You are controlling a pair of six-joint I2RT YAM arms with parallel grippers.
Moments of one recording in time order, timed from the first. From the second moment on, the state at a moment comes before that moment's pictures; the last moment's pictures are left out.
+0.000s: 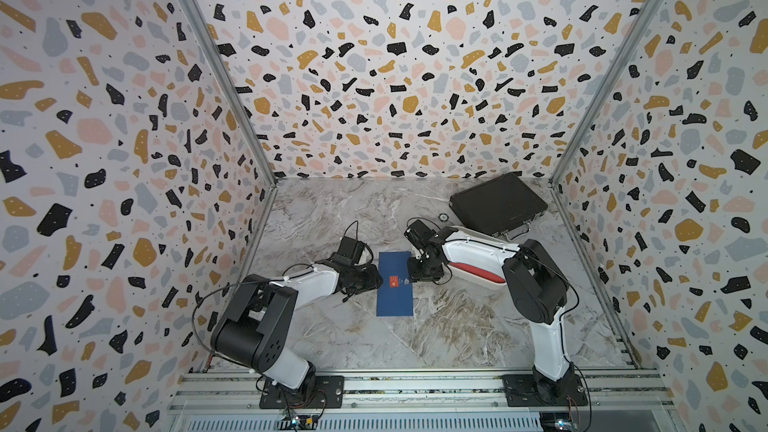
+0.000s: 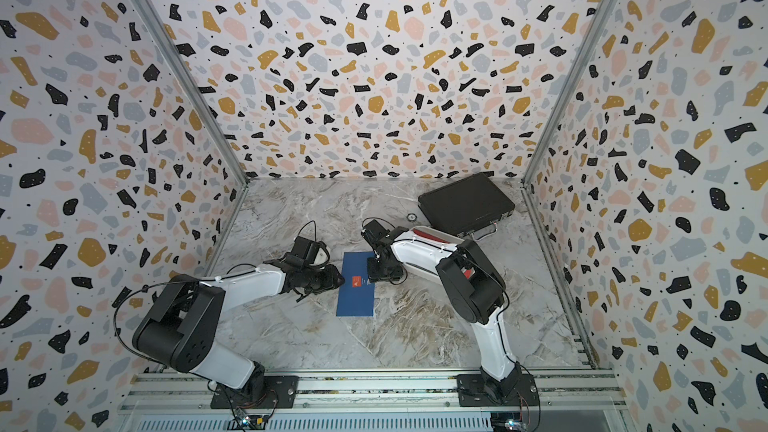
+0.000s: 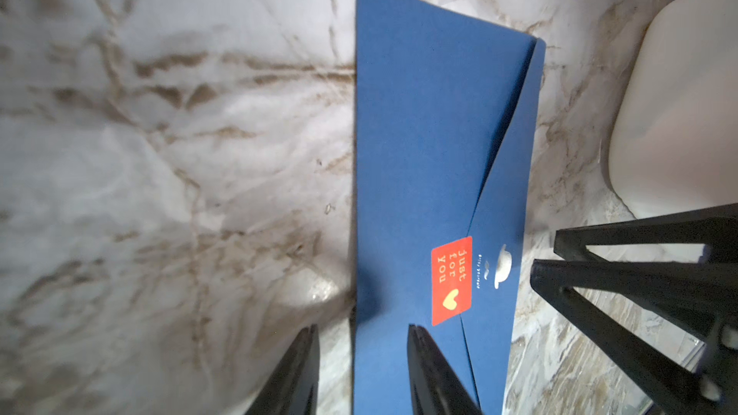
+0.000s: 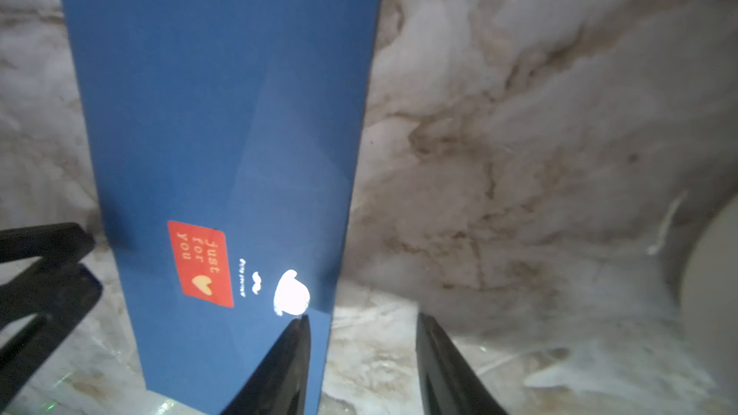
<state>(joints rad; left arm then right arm) -0.38 1.55 0.70 -0.21 0.33 -0.54 0.79 2.05 1.48 -0.74 -0.17 0.59</state>
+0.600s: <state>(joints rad) -0.38 1.54 0.66 -0.14 0.38 -0.57 0.79 2.11 1.55 -0.68 -0.27 0.63</state>
